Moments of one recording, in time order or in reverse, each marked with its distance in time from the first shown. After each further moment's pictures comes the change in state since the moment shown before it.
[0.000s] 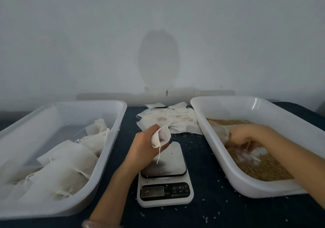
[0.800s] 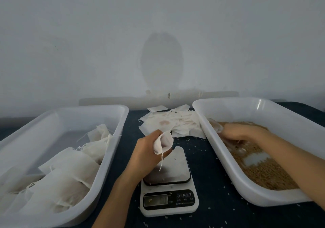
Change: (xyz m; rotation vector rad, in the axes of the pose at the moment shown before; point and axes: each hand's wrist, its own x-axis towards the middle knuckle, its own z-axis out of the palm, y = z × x) left_hand 0.001 -0.001 0.000 -0.016 0.010 0.003; right_hand 0.052 -0.007 0.001 0.339 0.027 -0.133
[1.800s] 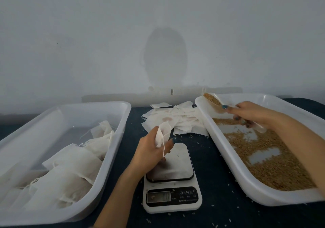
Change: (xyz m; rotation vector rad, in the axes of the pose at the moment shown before) left_hand -0.001 0.005 0.000 -0.207 -0.092 -0.250; right_hand -0.014 0.004 -0.037 0.409 0.218 -0.185
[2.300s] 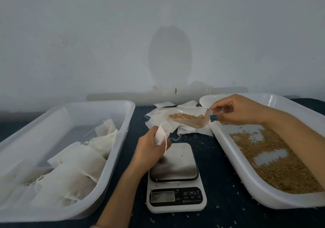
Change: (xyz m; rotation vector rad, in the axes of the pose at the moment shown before) left_hand 0.009 -0.018 -0.004 0.162 0.106 -0.082; right_hand -0.033 -0.043 0.017 -0.162 -0.182 -0.590
